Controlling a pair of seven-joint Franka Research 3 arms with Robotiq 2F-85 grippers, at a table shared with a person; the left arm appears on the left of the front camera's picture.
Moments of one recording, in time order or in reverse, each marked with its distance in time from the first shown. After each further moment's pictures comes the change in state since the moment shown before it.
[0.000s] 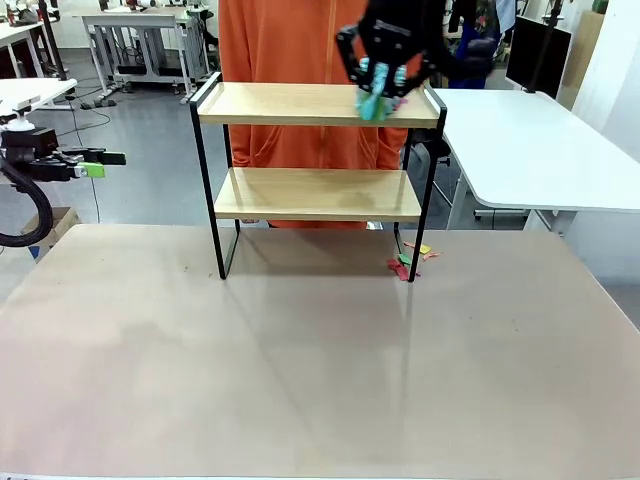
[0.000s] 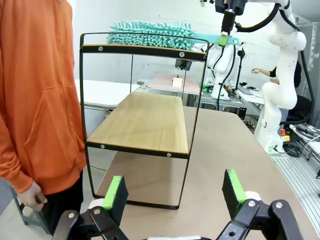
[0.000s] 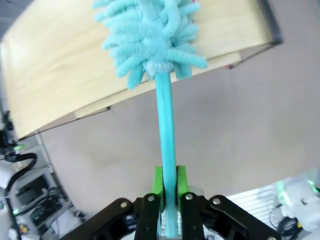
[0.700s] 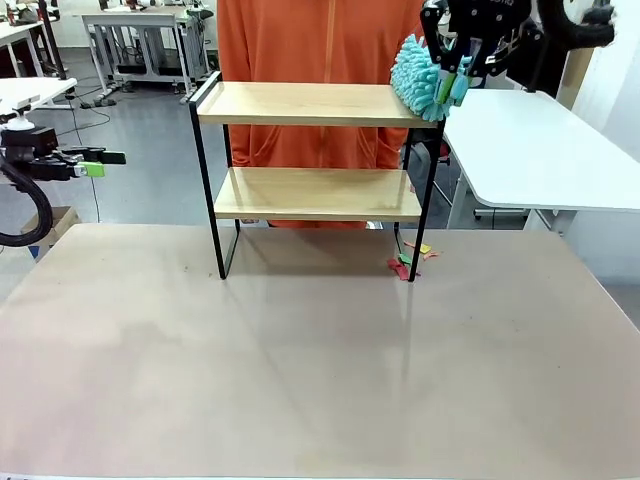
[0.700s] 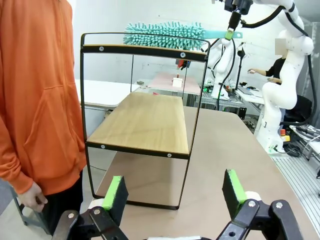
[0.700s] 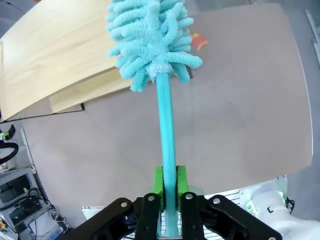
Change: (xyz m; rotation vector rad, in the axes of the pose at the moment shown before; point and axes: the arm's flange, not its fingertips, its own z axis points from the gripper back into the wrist) left arm 0.000 0.000 0.000 0.000 0.000 -0.001; right arm -0.021 -0.077 0.054 -0.038 -0.087 0.086
